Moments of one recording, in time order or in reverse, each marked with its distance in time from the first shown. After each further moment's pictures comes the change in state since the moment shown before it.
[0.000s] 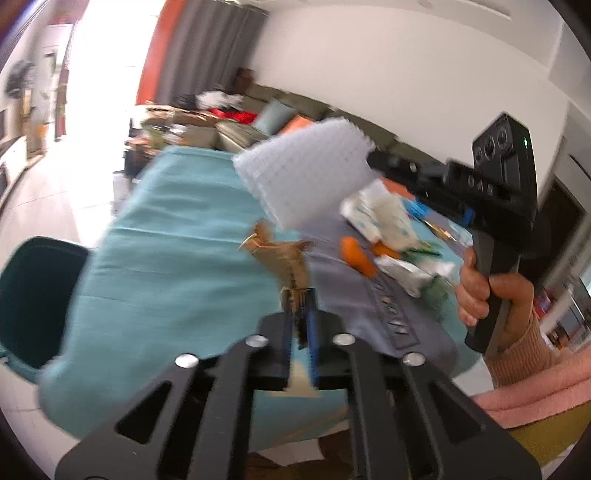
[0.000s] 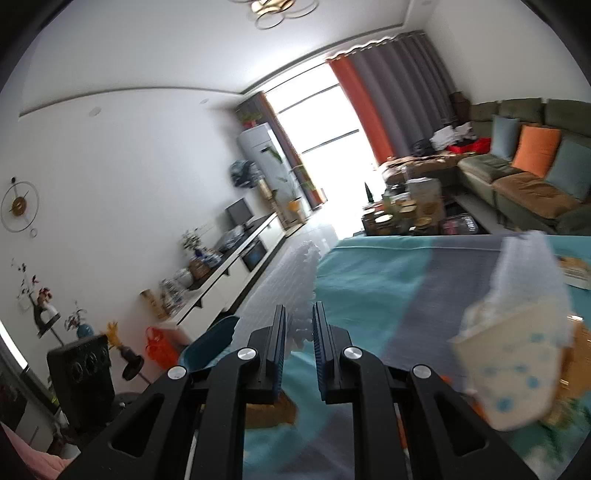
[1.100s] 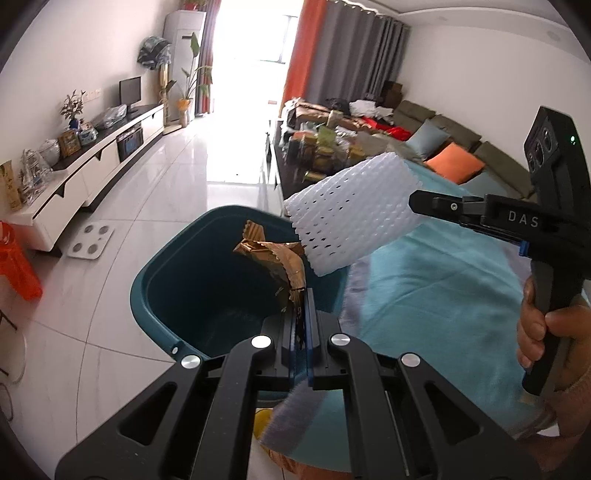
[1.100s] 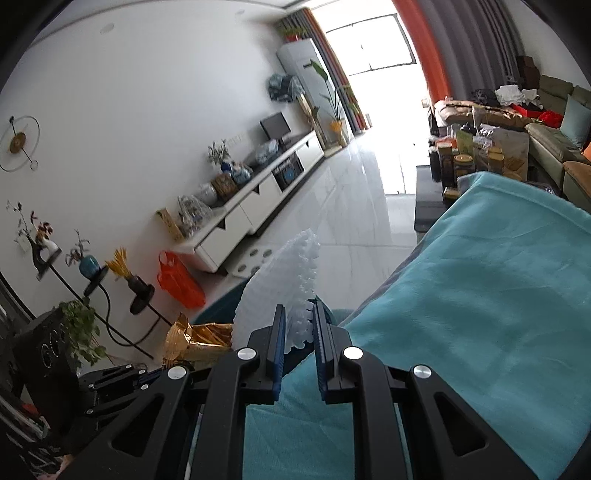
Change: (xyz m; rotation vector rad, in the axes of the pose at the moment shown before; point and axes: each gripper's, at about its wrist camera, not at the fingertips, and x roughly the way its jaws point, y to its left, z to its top) left arm -0.054 0.194 0.000 -0.246 -0.015 0.515; right arm 0.222 0.106 -0.013 -0.118 0.348 0.081
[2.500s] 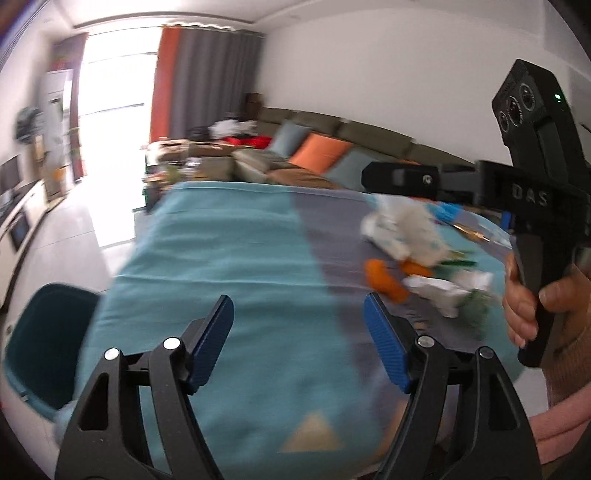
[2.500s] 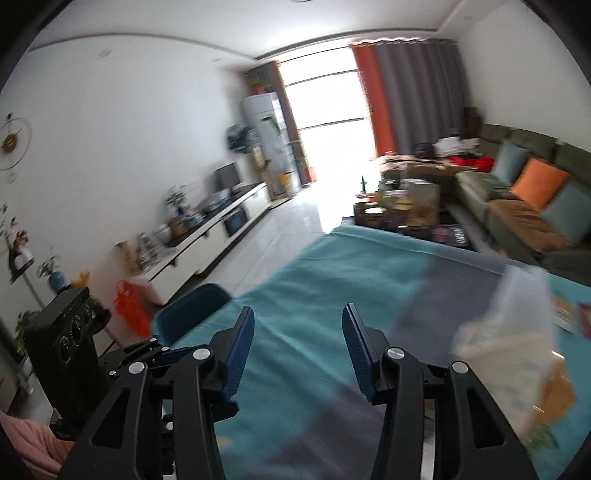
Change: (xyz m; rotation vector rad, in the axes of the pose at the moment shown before) left arm -0.016 -0.240 -0.038 0.373 -0.091 -0.435; right arm -0.236 -0.063 -0.066 -0.006 -0.240 -0.258
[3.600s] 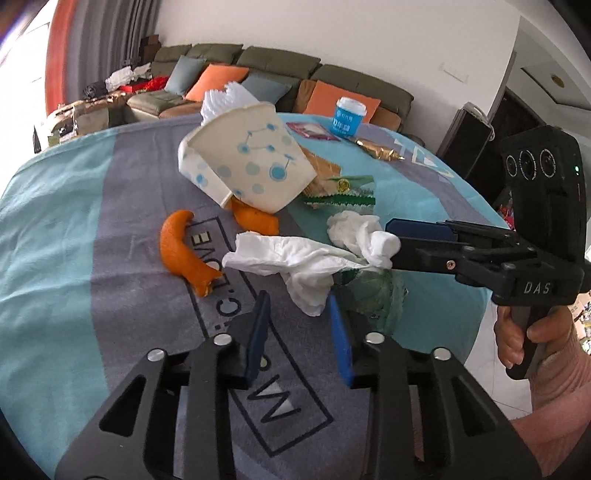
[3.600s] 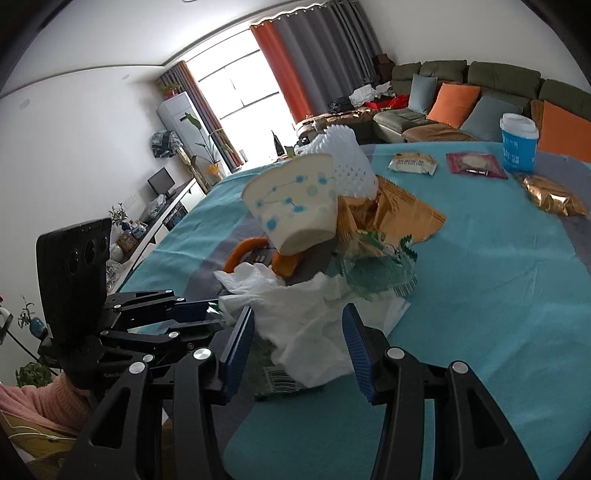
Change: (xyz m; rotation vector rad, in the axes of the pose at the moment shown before) left arm 0.122 -0.131 -0.007 0.129 0.310 -0.331; right arm -0.078 -0.113 -0.124 0.272 0.103 -0.141
